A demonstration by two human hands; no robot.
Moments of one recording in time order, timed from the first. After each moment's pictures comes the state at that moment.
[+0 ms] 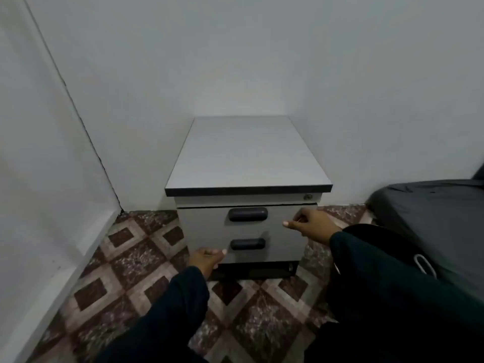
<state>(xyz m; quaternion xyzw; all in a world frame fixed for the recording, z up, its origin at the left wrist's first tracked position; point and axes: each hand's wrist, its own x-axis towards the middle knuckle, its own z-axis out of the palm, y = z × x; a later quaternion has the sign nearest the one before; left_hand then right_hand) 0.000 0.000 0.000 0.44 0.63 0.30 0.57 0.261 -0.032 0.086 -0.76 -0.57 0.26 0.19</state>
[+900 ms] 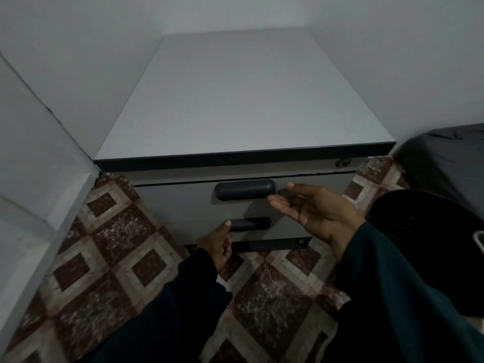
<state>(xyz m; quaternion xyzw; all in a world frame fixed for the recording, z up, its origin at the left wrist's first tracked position) 0.064 0.082 -0.090 0.15 0.61 0.30 0.72 0.244 0.036 0.036 -0.47 -0.07 0.68 0.55</state>
